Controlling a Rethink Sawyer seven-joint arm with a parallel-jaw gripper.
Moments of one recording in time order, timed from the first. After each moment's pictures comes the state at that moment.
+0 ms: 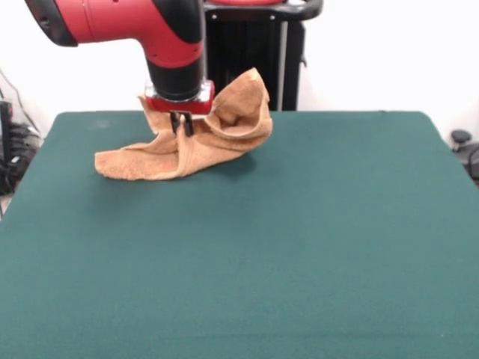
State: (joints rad) arm -0.79 -0.55 0.52 1.82 -0.80 0.90 2.07
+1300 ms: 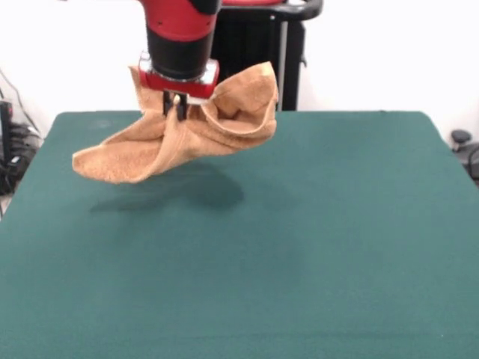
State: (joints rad) arm -0.66 -0.68 0.52 1.69 -0.71 1.13 2.07
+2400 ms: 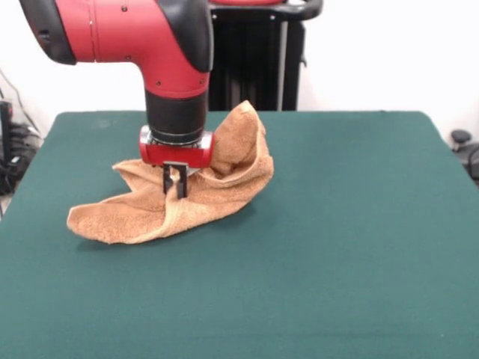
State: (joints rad) arm -0.65 -0.51 0.42 1.65 -0.83 0.58 2.07
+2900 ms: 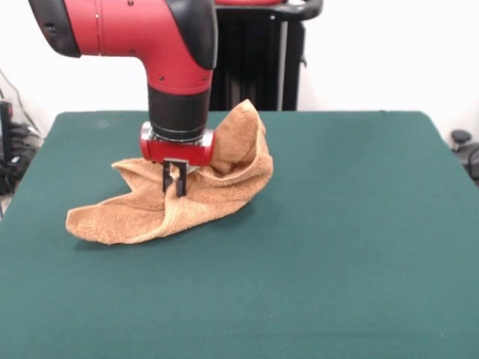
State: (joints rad) arm -0.60 -0.52 0.35 1.65 -0.80 0.54 2.07
